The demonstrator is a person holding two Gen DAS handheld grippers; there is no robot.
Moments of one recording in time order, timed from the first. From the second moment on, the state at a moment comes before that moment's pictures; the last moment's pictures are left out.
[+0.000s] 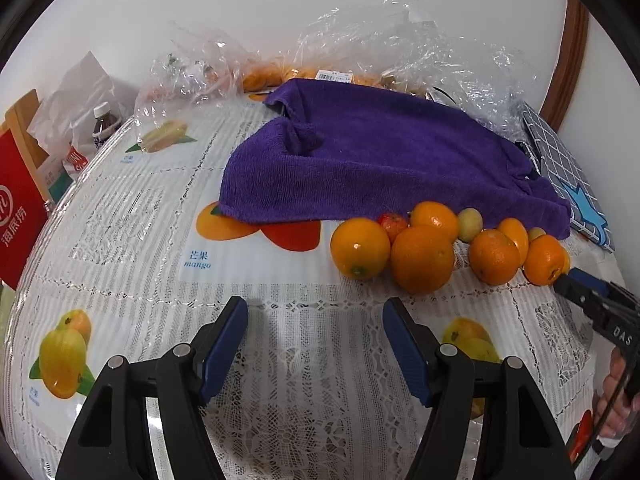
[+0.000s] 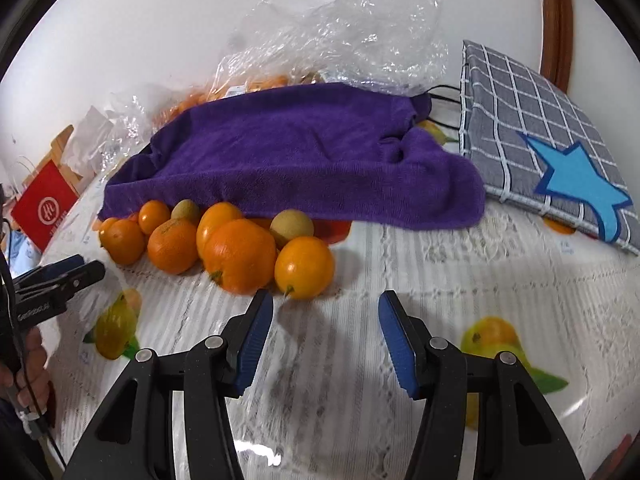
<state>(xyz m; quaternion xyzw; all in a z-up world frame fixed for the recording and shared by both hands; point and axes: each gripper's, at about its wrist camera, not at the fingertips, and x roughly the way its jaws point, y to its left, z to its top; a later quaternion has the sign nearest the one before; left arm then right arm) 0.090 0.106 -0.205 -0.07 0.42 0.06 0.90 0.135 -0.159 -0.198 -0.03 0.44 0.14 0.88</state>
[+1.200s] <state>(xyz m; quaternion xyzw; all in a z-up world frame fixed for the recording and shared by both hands) 0.138 0.114 -0.201 -0.09 0.41 0.01 0.91 0.157 -0.162 -0.200 -0.02 0.44 0.16 0.88</state>
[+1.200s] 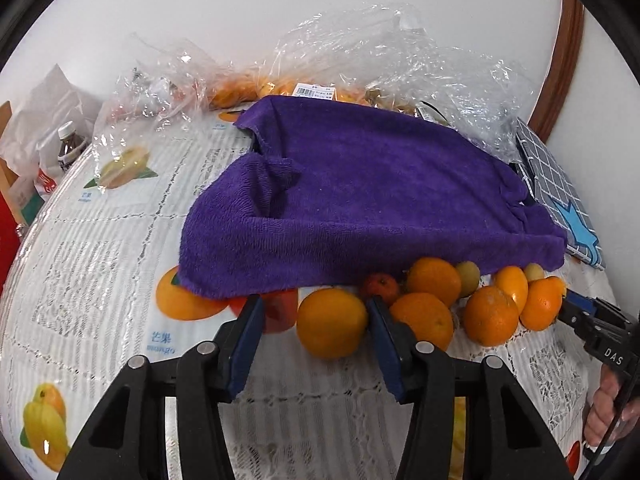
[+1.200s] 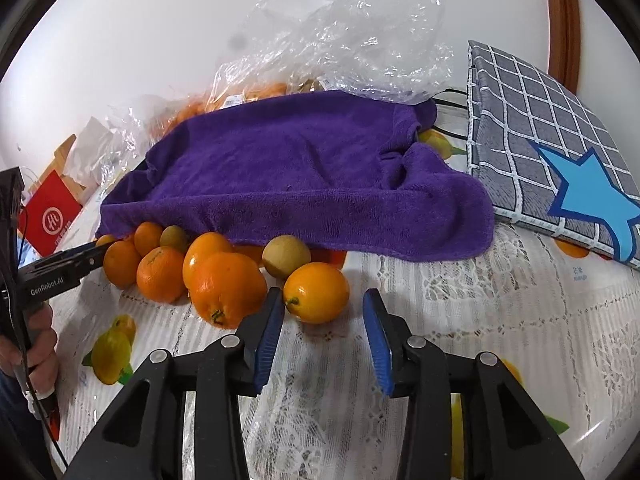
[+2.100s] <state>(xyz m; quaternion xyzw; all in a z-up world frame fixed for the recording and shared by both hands) 0.106 0.139 -0.185 -0.18 0.31 -0.01 0.93 0.141 -0.184 -0.188 0.04 0.40 0.18 0.90</state>
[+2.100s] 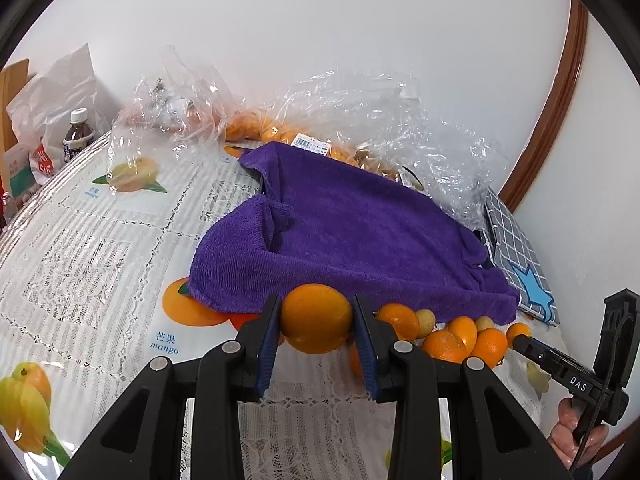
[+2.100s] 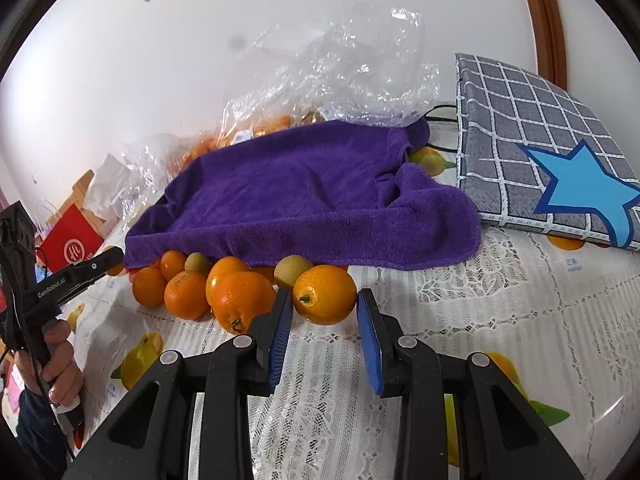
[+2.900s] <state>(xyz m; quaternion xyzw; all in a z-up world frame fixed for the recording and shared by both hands) 0.167 0.135 -0.110 -0.16 0.27 0.01 0.95 0.195 -0.166 -0.100 0.00 0.32 0.19 0.93</state>
